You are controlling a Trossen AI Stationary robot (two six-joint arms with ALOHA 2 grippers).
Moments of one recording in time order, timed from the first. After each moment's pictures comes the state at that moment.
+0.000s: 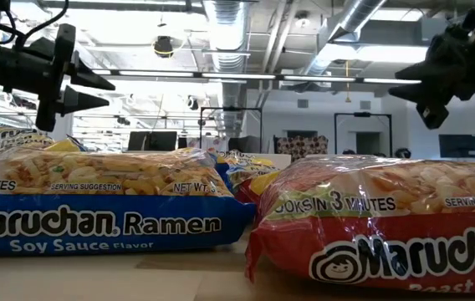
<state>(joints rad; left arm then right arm) -0.03 0.01 0.02 0.04 -0.75 -0.59 -0.12 0.03 0.08 -0.10 -0.03 0.53</state>
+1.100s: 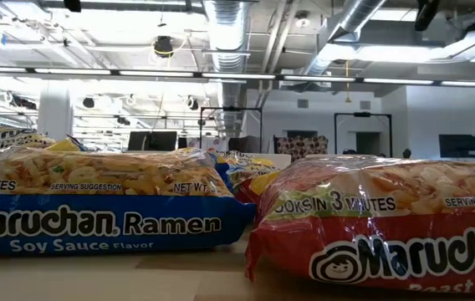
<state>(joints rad) -0.03 0.41 0.61 0.11 -0.55 0.04 -0.12 0.28 0.47 0.20 0.09 0.36</state>
